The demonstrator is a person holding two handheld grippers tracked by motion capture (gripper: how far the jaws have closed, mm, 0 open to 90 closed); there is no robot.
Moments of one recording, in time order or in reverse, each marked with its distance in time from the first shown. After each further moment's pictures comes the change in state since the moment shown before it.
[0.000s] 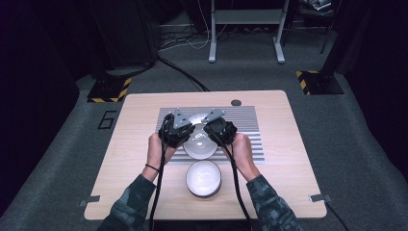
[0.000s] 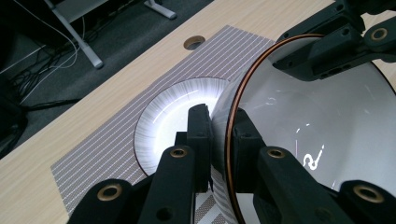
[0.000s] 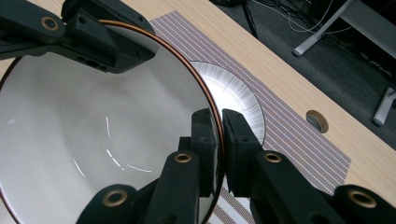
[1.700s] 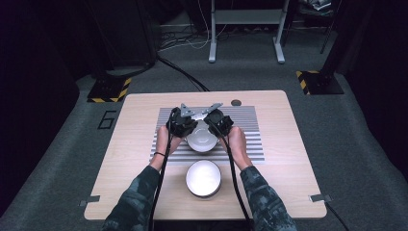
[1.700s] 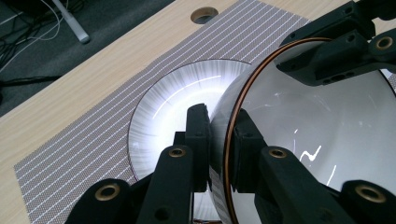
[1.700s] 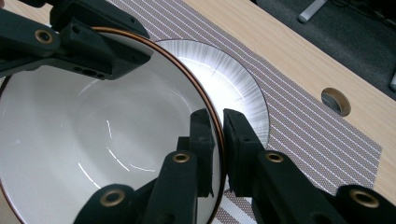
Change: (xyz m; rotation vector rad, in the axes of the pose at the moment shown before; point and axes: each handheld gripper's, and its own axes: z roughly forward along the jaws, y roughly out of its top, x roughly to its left) left arm 0.031 -0.011 0.071 0.087 -0.038 -0.069; right arm -0.025 -0.003 0.071 0.099 0.001 0.075
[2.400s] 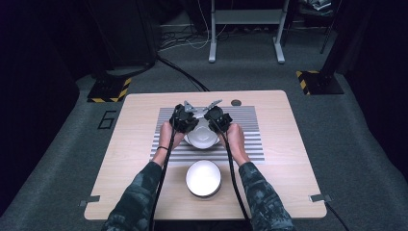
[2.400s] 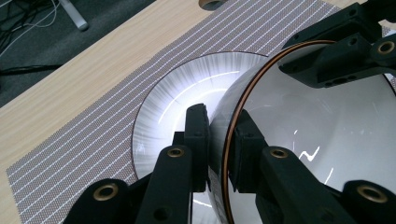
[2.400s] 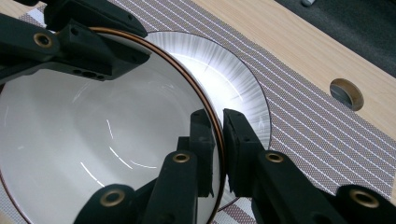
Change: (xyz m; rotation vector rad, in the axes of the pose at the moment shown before) left arm 0.012 0.006 0.028 0.049 0.003 -0.005; right arm -0.014 0.004 0.029 0.041 0.006 0.032
